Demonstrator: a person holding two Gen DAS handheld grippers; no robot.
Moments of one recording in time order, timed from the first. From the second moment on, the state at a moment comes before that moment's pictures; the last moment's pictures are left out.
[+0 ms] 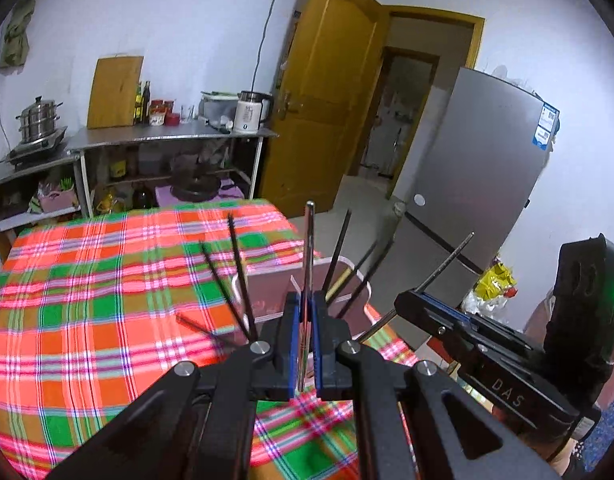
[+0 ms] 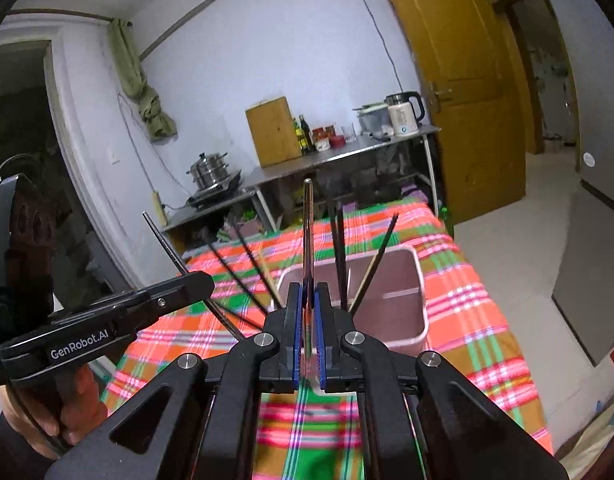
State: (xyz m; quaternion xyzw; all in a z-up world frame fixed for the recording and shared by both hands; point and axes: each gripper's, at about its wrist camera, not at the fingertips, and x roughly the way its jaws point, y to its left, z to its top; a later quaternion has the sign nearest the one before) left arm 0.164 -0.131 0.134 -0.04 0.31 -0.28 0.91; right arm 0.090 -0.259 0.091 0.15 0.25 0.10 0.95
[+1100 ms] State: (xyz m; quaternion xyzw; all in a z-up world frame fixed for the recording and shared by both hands) left arm 0.205 -0.147 0.096 -0.04 0.32 -0.27 0.90; right arm 0.135 -0.258 0.063 0.14 0.27 0.08 0.95
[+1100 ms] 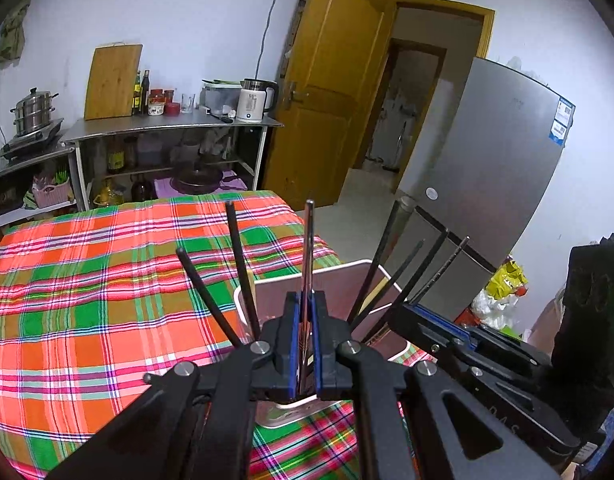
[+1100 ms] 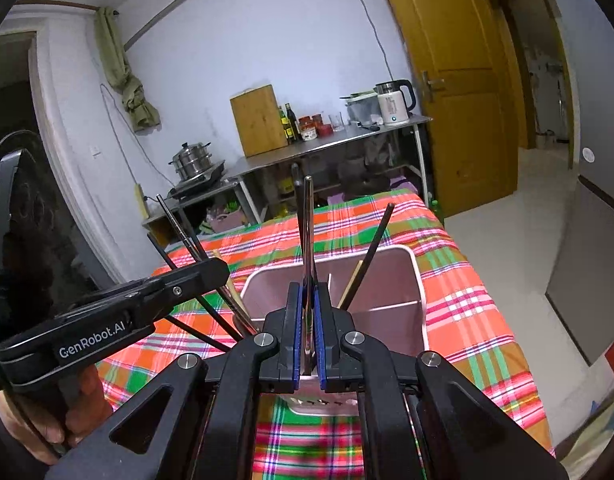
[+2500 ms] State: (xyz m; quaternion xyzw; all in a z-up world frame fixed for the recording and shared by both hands) left arm 0.181 -0.129 0.073 -0.04 0.34 -0.26 0.90; right arm 0.127 -0.248 0.033 0.13 0.31 0.08 0.94
